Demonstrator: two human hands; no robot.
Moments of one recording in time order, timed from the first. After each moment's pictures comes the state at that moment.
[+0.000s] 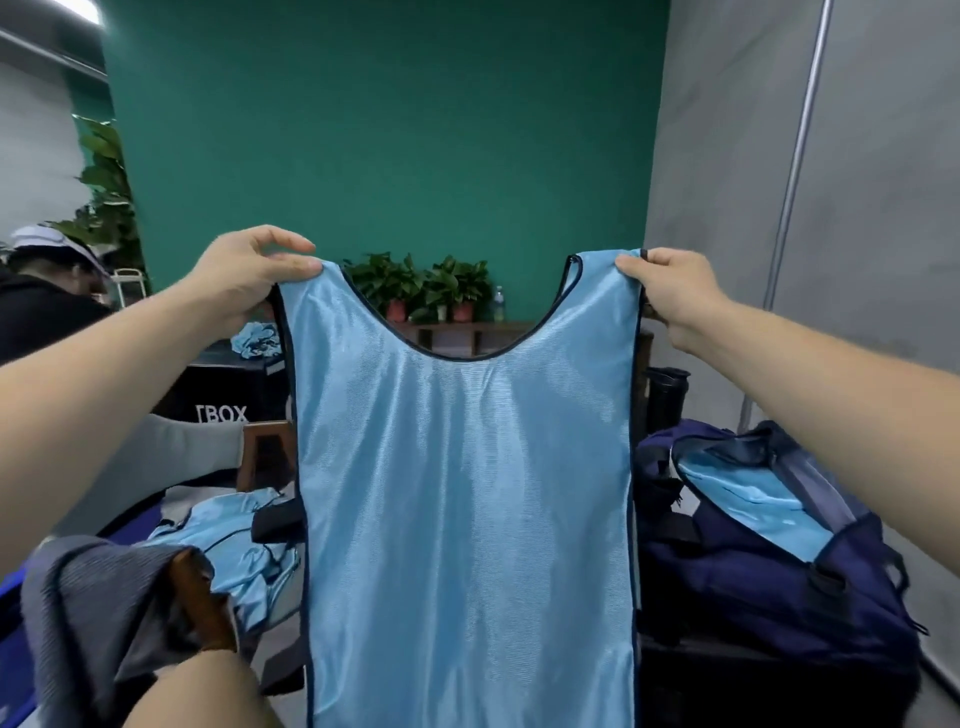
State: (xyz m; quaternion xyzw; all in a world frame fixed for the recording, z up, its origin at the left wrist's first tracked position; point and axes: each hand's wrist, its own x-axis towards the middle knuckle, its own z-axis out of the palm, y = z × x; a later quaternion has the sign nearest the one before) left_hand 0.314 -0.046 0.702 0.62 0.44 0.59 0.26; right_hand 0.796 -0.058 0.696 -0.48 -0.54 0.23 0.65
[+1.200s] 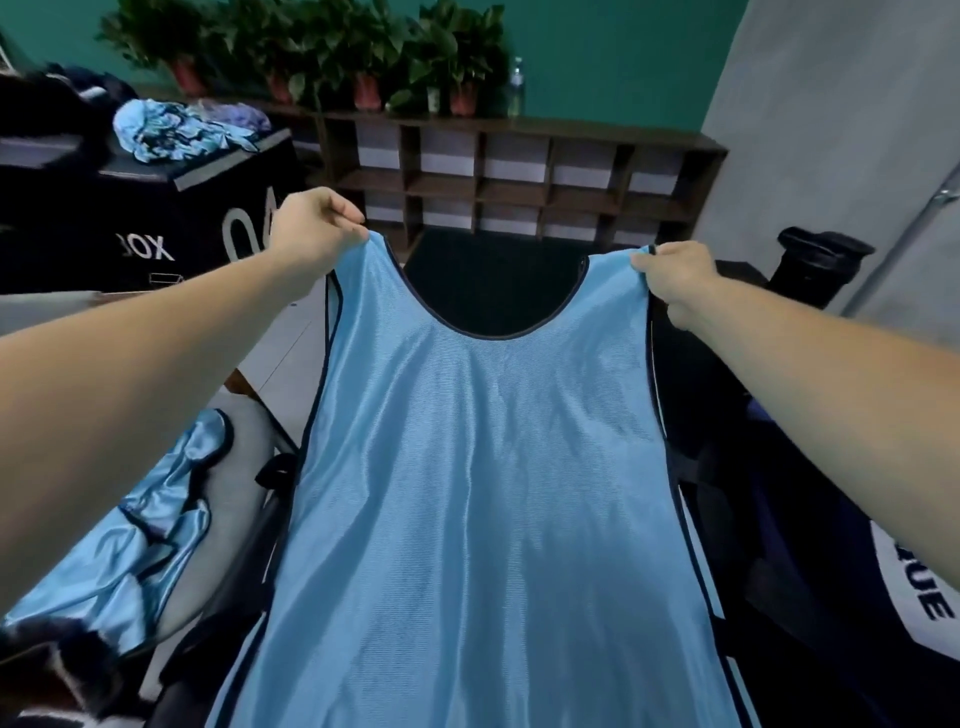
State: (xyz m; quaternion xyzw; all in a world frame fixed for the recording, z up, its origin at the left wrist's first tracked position) left_hand 0.388 0.343 0.486 0.59 0.62 0.48 0.20; right_hand 0.816 0.318 0.481 -0.72 -0.43 0.26 0.49
